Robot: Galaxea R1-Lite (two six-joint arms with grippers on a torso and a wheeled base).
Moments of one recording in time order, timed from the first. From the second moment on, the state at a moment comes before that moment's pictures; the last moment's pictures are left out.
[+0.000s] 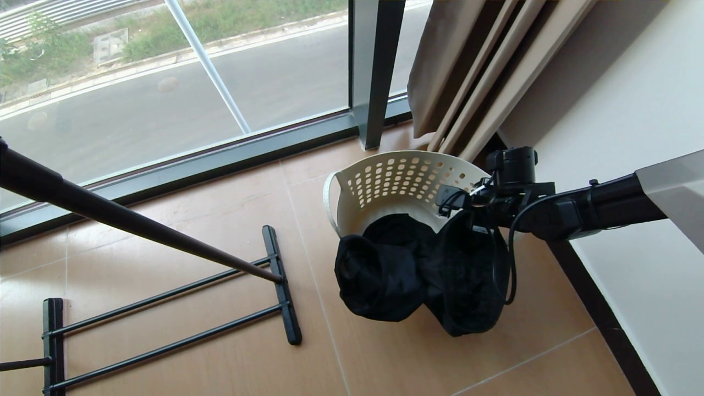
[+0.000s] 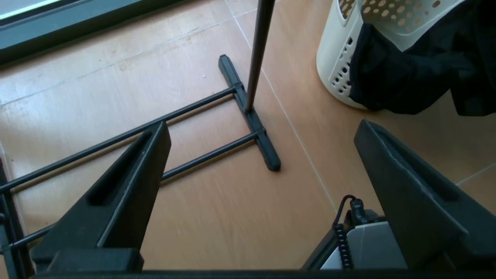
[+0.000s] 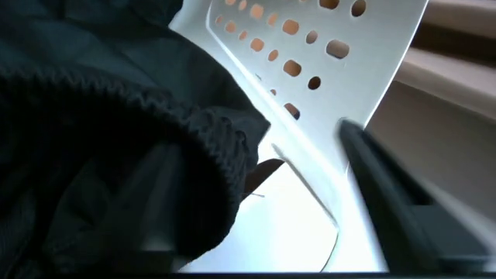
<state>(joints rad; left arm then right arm) 0.00 0.00 -0.02 0.05 -0.11 0.04 0.26 2.16 -1.40 -0.25 -0.31 -1.15</state>
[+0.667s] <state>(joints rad) 0.00 0.00 -0.02 0.05 -0.11 0.04 0.30 1.88 -1.13 -0.26 -0.30 -1.09</state>
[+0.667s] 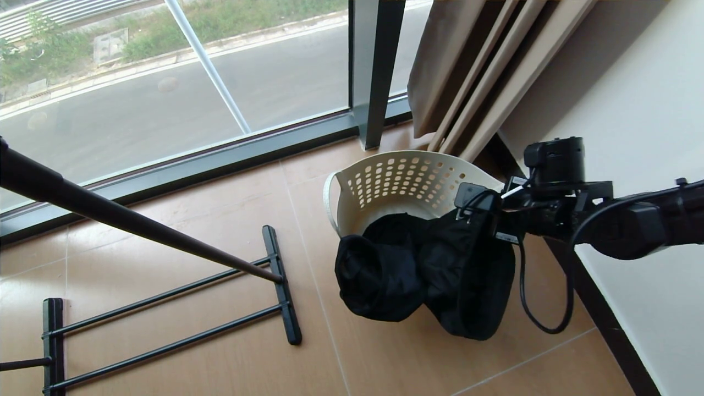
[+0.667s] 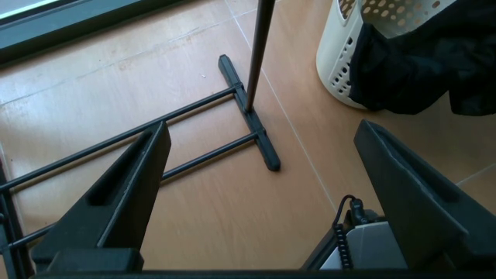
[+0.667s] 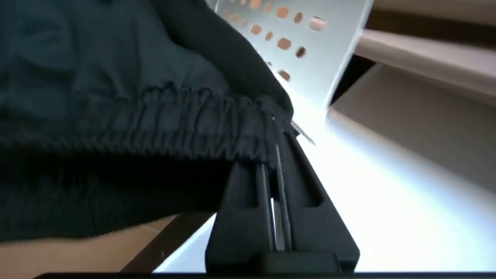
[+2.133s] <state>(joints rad) 0.00 0.00 -0.02 0.05 -0.11 0.04 0.46 1.18 -0.63 -0.26 -0.30 -0.62</state>
